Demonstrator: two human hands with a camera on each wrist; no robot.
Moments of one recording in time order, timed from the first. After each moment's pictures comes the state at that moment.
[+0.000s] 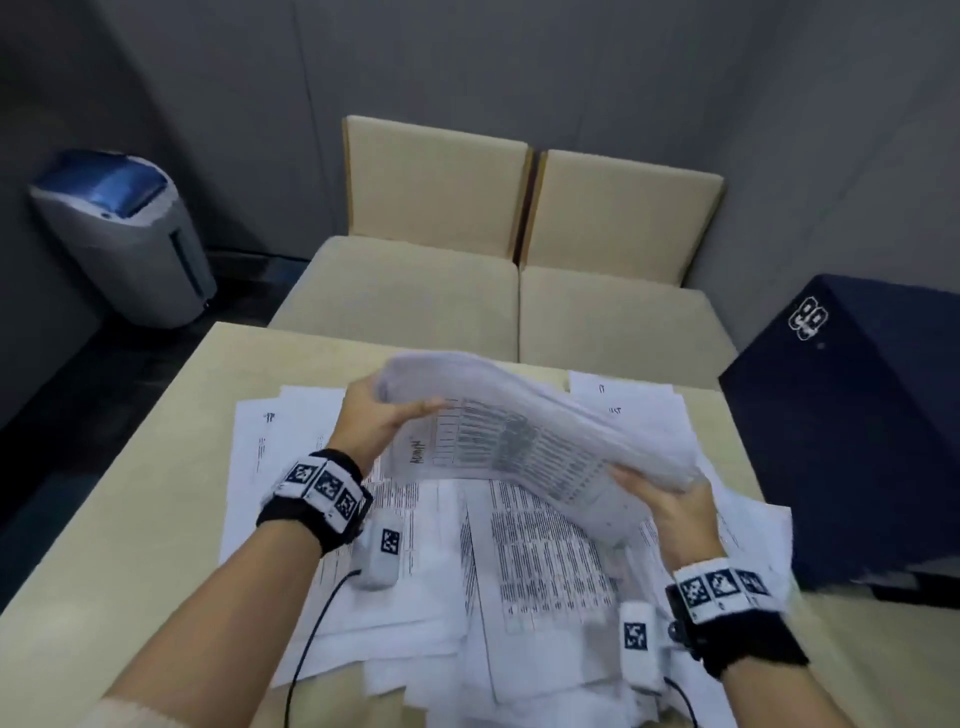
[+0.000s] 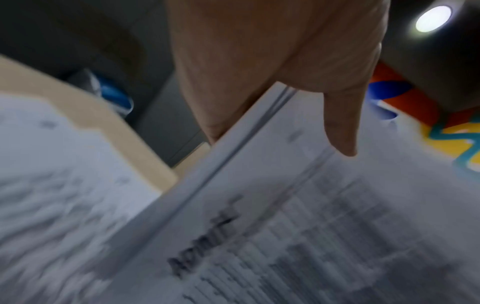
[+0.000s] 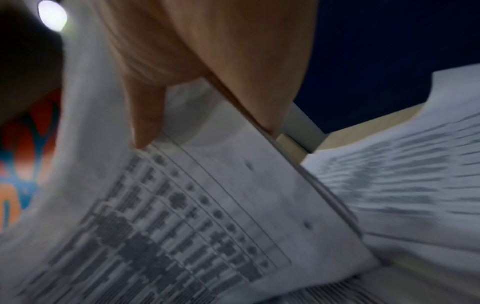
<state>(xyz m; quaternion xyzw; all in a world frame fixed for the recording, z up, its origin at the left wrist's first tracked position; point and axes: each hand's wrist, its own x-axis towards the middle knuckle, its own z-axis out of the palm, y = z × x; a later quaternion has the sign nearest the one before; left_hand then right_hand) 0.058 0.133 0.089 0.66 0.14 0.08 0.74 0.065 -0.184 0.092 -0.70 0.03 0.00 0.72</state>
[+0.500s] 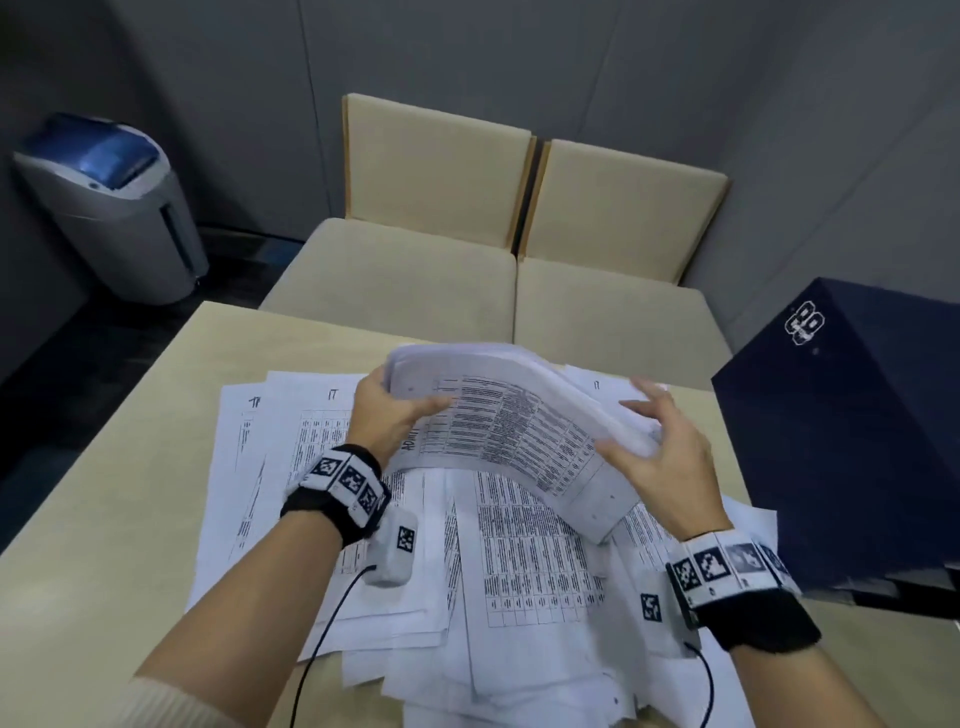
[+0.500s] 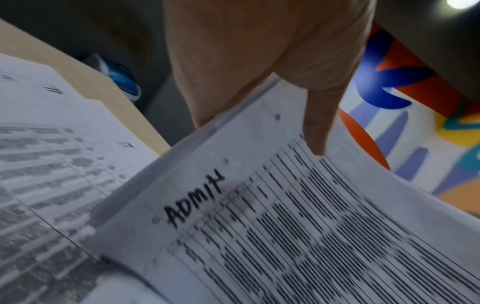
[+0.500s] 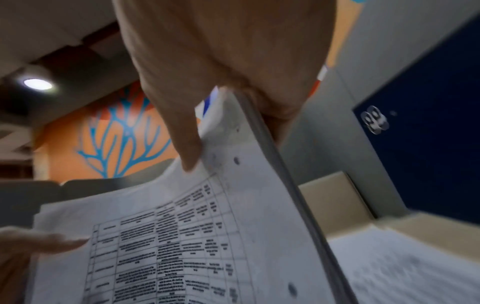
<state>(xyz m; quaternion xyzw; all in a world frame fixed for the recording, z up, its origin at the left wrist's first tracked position) 0.070 0.108 0.068 0.64 0.19 0.10 0.73 0.100 -0.190 0.115 -0.92 -0.09 -0.03 0.39</state>
